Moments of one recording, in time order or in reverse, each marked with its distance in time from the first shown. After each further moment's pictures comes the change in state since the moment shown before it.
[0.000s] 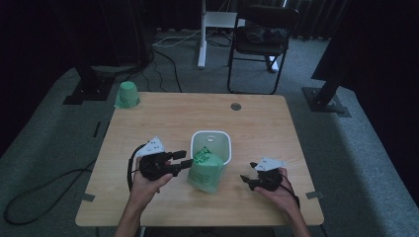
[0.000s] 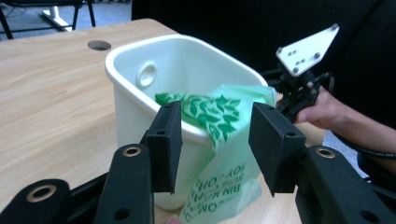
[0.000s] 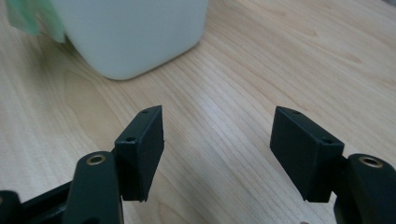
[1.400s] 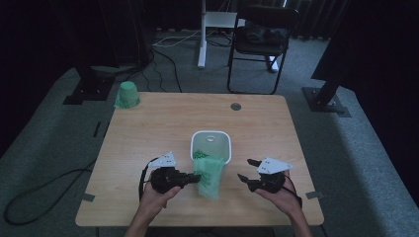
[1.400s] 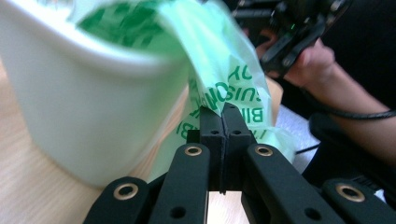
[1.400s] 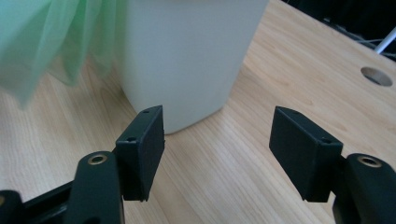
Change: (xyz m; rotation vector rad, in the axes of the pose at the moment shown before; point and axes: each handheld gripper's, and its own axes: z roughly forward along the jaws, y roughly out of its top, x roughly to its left) left arm -0.013 -0.028 0.027 0.065 -0.195 -0.043; right arm 0.021 0.033 -0.037 -0.134 0.026 -0.075
